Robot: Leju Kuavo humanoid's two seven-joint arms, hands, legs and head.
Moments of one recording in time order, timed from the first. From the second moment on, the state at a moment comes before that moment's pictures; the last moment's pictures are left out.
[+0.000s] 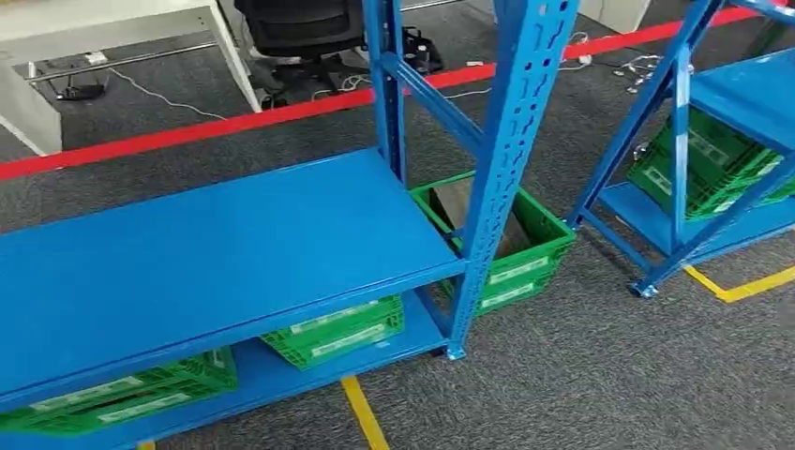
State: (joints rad) left arm -0.08 -0.24 0.66 -0.21 -1.02 0.19 -0.10; right arm -0.03 0.15 -0.44 -0.18 1.37 -0.26 -0.08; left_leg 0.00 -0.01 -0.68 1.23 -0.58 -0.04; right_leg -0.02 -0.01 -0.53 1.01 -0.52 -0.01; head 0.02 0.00
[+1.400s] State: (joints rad) left arm -0.04 -0.23 0.63 -0.21 -0.93 0.24 -0.03; right arm -0.03 0.15 -0.44 -0.19 1.19 -0.21 -0.03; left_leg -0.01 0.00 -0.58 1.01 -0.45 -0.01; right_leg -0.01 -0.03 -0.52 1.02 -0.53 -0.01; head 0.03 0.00
